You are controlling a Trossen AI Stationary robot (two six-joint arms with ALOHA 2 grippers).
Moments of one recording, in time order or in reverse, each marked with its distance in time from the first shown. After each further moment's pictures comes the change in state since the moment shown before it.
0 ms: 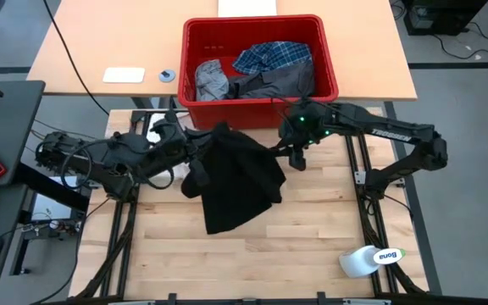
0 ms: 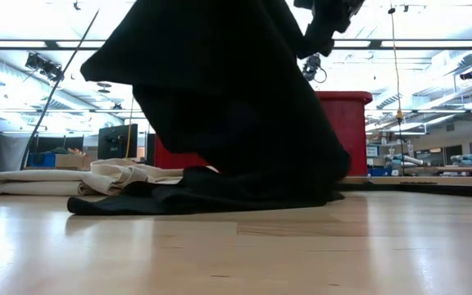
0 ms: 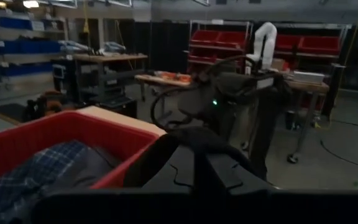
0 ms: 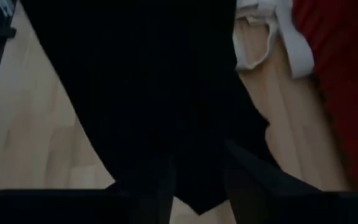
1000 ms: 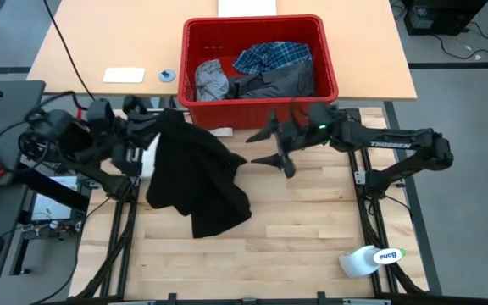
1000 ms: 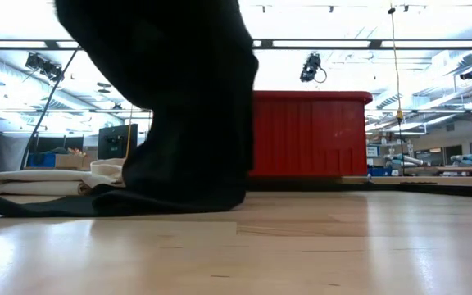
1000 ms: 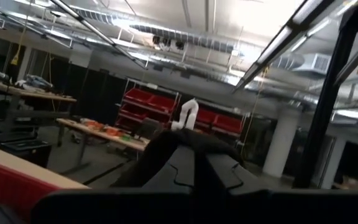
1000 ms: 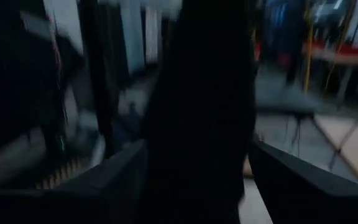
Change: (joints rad) left arm -0.088 -0.246 0.001 0.133 0.179 -0.033; right arm 0.122 -0.052 -0.165 0.991 -0.160 0.098
